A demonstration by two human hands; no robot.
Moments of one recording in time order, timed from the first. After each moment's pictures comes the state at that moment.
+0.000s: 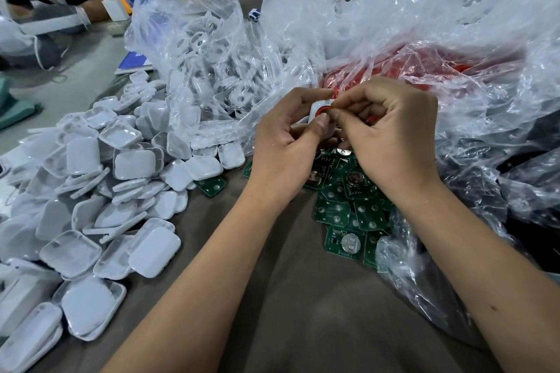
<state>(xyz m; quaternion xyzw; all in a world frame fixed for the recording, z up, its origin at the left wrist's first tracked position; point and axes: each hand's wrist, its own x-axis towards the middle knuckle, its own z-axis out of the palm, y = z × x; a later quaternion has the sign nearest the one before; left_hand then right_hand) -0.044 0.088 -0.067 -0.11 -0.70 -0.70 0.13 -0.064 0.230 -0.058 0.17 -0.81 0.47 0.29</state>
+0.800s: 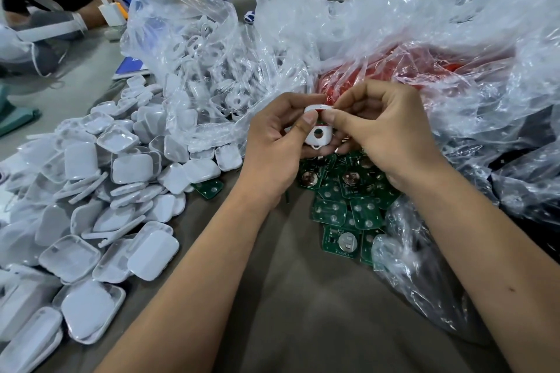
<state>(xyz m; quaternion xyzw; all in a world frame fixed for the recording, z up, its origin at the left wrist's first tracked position) -0.051 0.080 -0.072 -0.09 -0.67 -0.73 0.10 -0.073 0.242 -0.060 0.11 -0.74 0.66 0.09</state>
